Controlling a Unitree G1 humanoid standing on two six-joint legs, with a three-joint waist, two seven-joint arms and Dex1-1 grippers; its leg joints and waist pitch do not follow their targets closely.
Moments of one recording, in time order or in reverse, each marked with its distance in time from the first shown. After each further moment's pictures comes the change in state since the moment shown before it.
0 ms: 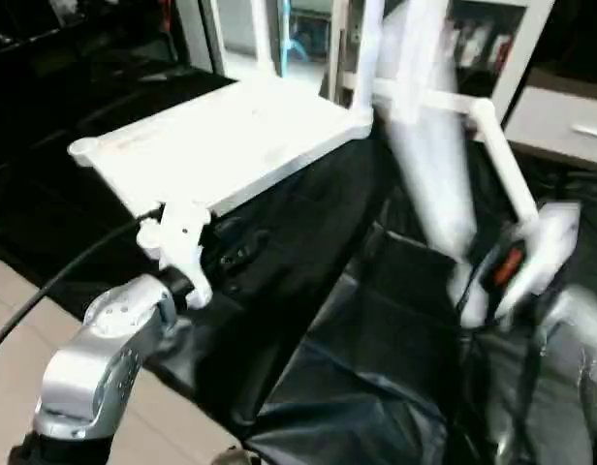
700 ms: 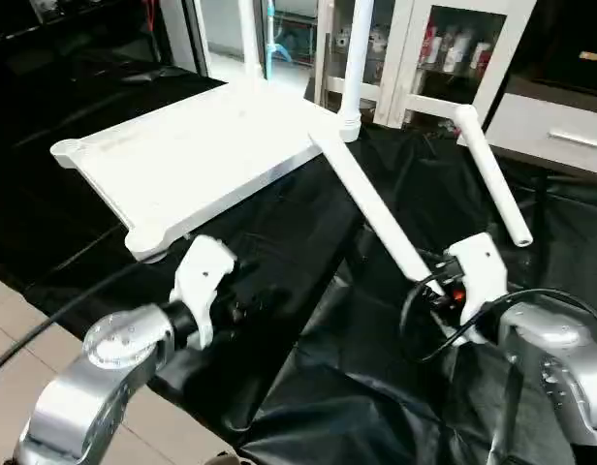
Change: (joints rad) left arm 0.069 0.047 -0.049 -0.047 0.034 -0.002 -0.056; right arm -0.079 0.014 0.188 -0.021 -0.158 0.096 -0.158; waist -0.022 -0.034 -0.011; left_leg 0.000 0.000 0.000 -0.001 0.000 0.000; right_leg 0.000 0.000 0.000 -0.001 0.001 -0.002
